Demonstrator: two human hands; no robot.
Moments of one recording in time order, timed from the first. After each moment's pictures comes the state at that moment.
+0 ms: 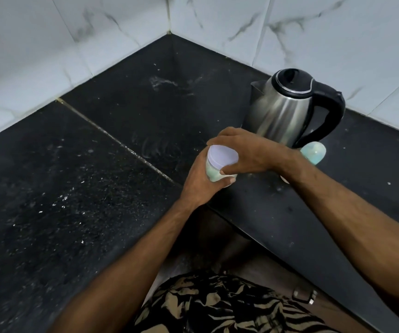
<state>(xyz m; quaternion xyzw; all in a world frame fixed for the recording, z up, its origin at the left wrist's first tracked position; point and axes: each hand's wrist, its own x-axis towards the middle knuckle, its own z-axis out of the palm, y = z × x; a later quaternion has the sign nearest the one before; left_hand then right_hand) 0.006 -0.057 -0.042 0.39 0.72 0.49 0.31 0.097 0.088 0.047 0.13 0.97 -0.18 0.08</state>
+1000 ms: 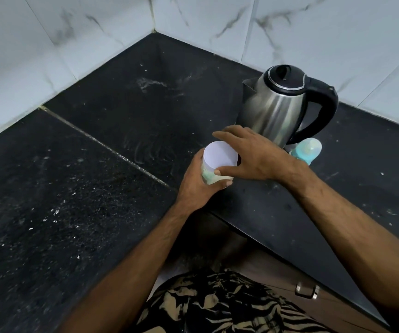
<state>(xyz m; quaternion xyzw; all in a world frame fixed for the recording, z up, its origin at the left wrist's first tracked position) -0.002 -0.055 -0.048 0.41 0.71 0.49 0.31 0.118 0.066 0.056 0.23 0.96 -0.13 0.02</state>
